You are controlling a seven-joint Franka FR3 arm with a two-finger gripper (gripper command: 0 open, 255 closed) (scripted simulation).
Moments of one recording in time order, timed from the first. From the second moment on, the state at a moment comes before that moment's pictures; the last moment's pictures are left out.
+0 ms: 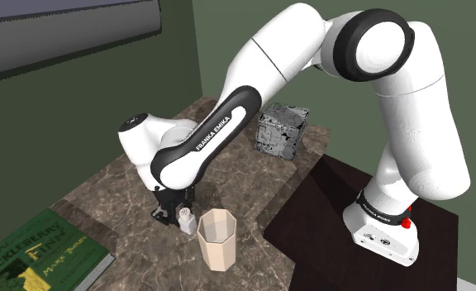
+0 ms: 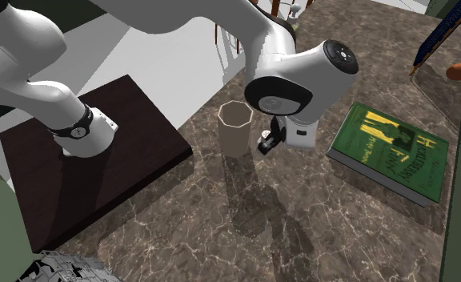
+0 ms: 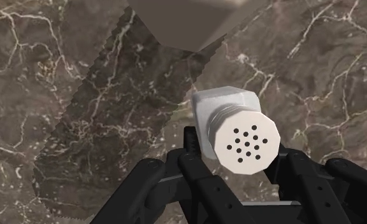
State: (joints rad) arm 0.35 0.60 0.41 -1.77 -0.16 2.15 0.79
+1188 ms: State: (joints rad) arm 0.32 0.46 0.45 -1.73 -0.10 1.97 0.77
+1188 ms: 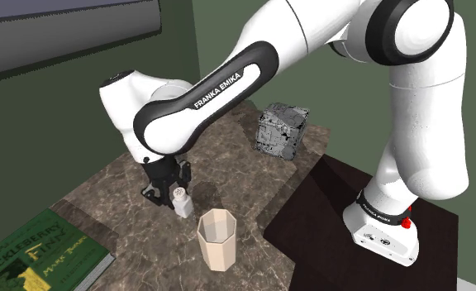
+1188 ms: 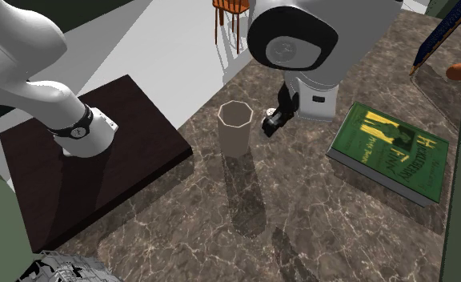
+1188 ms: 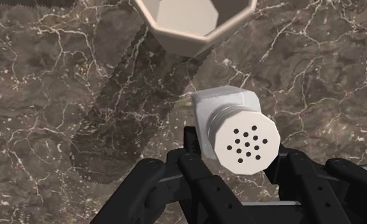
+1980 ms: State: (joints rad) arm 0.31 0.40 0.46 -1.64 -0.08 1.83 0.76
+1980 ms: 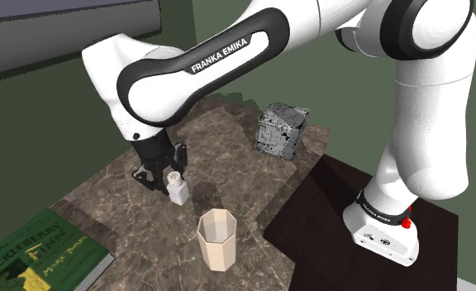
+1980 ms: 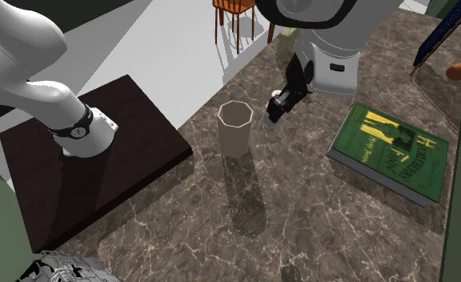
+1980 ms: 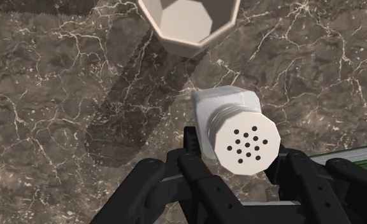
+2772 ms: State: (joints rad) arm 0.24 0.23 0.46 -1.76 -0.01 1.79 0.67
